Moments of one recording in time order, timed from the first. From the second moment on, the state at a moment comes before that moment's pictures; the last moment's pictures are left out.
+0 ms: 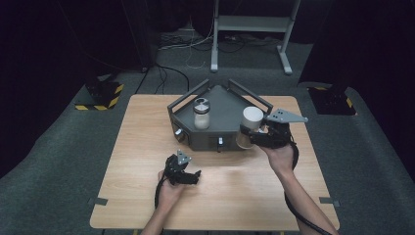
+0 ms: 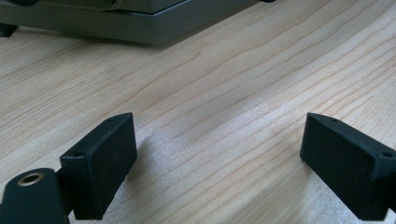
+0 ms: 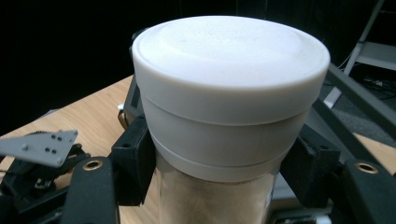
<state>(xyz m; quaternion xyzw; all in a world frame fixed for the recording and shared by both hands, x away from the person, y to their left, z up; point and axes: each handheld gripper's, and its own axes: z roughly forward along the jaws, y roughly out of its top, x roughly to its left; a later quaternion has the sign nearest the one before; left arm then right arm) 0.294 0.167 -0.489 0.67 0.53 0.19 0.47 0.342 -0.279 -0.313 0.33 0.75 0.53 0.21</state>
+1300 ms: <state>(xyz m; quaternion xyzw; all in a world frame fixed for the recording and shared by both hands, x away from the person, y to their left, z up) 0.293 0.167 -0.490 0.67 0.53 0.19 0.48 0.404 -0.222 -0.295 0.37 0.75 0.49 0.25</state>
